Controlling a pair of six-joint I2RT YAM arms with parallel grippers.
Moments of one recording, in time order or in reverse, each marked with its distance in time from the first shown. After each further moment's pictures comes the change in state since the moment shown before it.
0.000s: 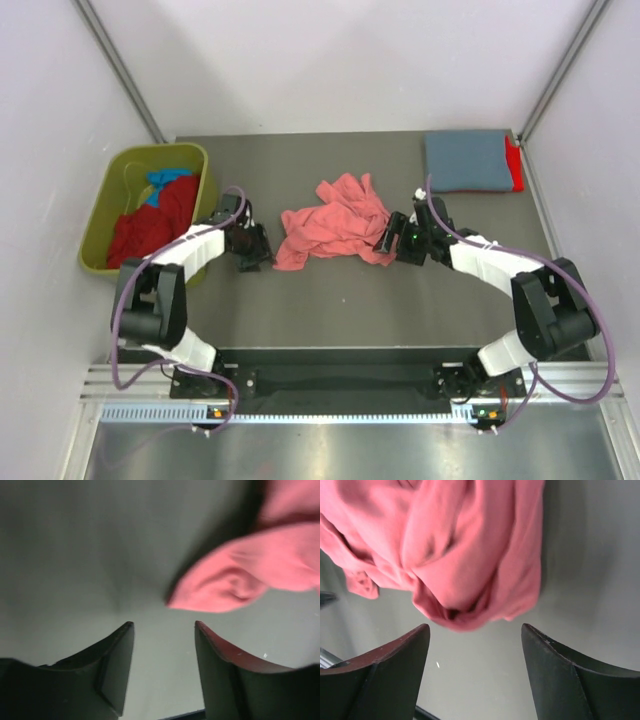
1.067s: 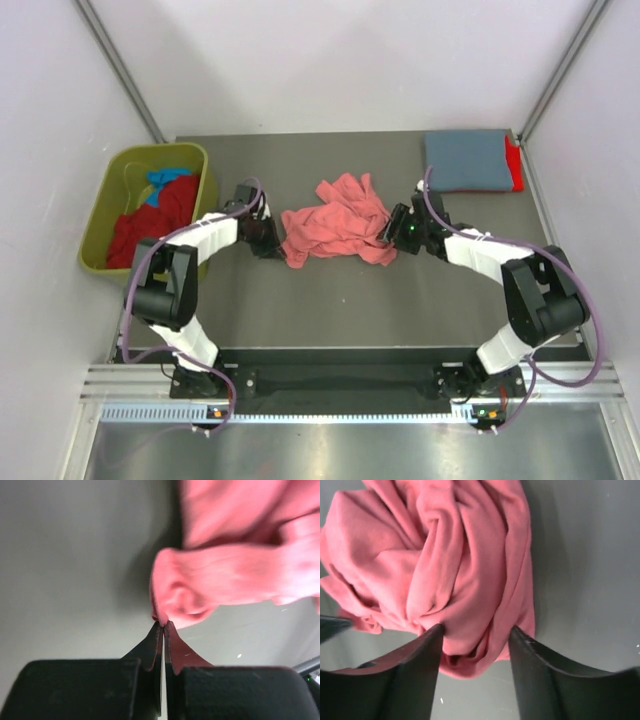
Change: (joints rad) left arm -0.031 0.177 0.093 0.078 0.123 0.000; right arm -0.018 0.090 0.056 0.098 0.079 0.034
